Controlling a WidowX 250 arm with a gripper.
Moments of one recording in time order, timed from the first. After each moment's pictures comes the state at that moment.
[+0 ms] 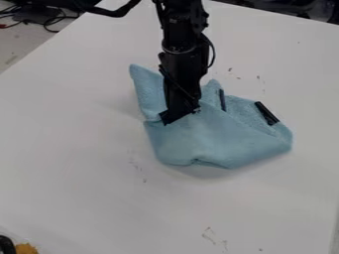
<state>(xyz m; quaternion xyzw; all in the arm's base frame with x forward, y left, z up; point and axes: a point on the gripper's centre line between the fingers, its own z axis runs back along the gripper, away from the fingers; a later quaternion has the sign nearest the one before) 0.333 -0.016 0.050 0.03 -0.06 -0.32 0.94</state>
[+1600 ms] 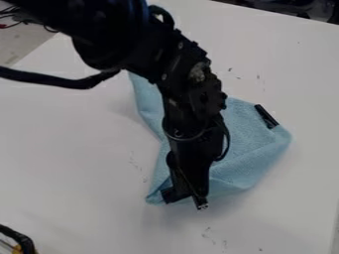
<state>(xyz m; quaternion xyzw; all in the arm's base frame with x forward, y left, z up) 0.221 -0.077 0.040 0.01 -0.08 -0.40 0.91</state>
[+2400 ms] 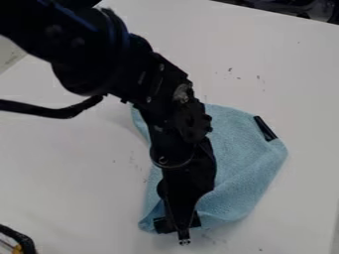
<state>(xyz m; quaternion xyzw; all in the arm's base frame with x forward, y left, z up) 0.189 -0.085 0.028 -0.04 -0.05 -0.49 0.87</state>
